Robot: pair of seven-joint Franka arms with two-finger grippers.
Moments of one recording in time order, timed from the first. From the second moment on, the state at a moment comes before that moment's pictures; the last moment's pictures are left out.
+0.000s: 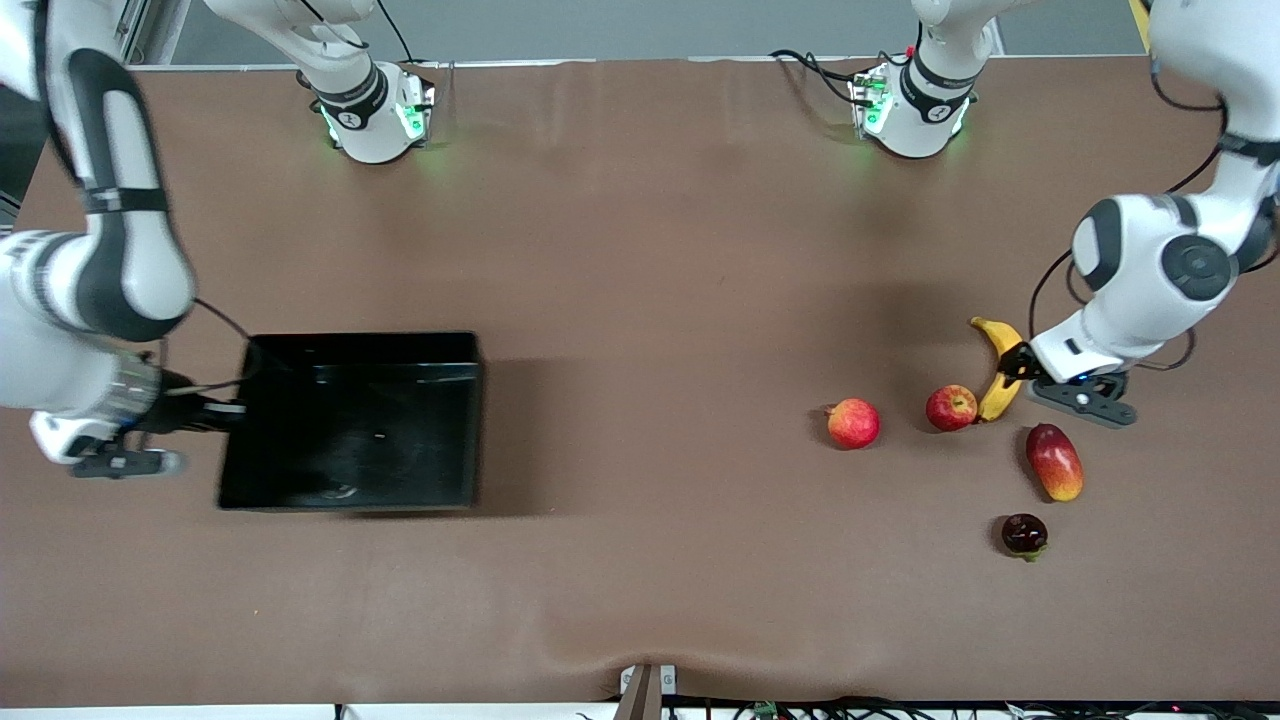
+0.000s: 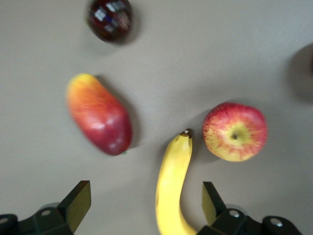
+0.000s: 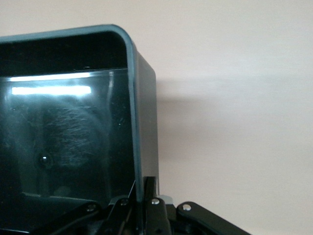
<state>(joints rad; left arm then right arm) 0.32 0.20 -0.27 -2.12 0.21 2.40 0.32 -0.10 0.37 -0.08 -1.73 0.23 2.07 -0.31</state>
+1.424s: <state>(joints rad) 0.31 0.09 -0.39 -1.51 0.13 1.73 -0.08 -0.32 0.49 -0.05 -1.62 0.23 2.24 -0.56</state>
